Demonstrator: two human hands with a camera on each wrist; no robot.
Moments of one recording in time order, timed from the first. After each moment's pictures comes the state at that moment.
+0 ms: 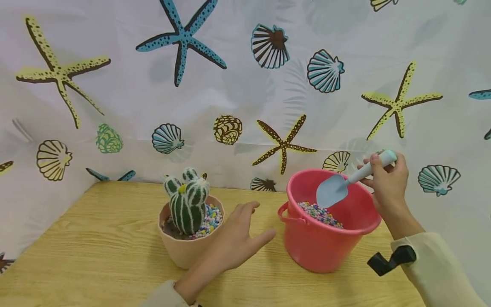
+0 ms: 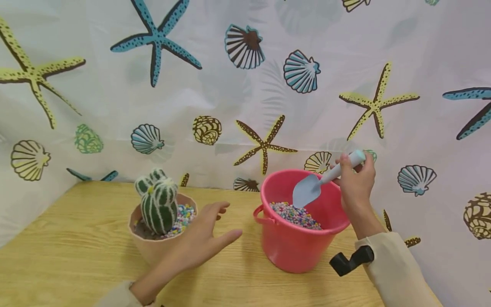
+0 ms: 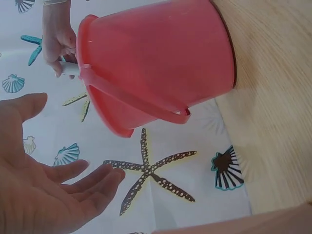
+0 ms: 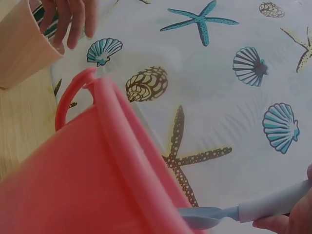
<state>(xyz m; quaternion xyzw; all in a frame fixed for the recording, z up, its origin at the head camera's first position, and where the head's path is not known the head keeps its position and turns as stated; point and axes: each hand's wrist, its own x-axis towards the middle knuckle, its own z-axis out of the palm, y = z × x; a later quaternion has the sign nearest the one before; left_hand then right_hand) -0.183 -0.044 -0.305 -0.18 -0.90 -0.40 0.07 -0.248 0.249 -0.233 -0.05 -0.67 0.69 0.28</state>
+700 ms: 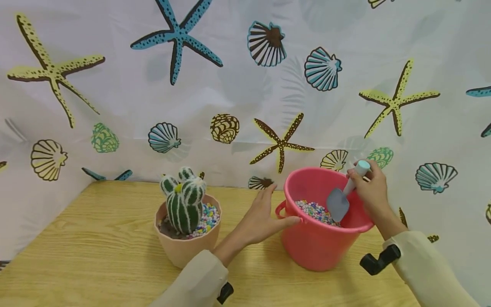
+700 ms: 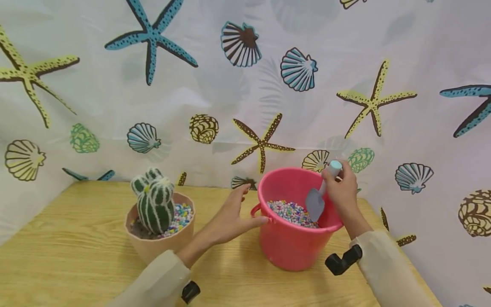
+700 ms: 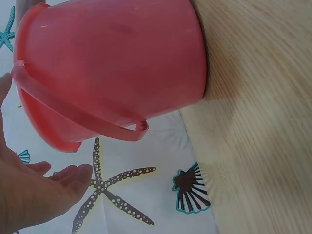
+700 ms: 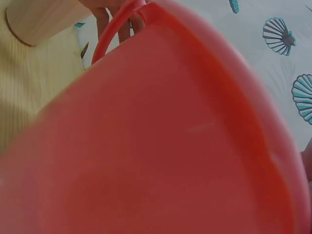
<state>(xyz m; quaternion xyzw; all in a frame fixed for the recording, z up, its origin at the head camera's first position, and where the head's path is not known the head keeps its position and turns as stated) -0.241 0.003 -0.326 -0.21 -0.87 -0.45 0.02 -0.267 0.262 -0.268 -0.03 -0.82 0.52 0.22</state>
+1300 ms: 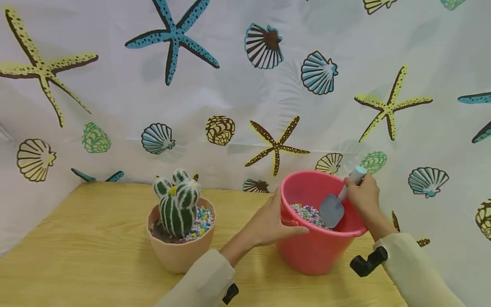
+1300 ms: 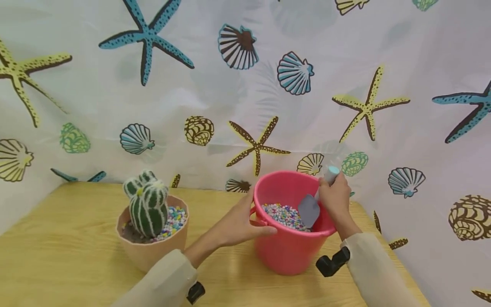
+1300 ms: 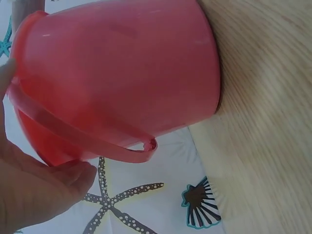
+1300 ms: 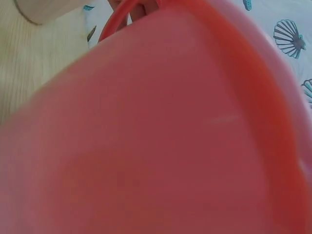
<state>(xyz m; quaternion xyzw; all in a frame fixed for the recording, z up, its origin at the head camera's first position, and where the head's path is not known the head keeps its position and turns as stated) -0.249 0.028 -0.322 -0.29 -0.82 -0.50 0.00 -0.270 0.260 -0.266 -0.12 -0.89 0.40 0.19</state>
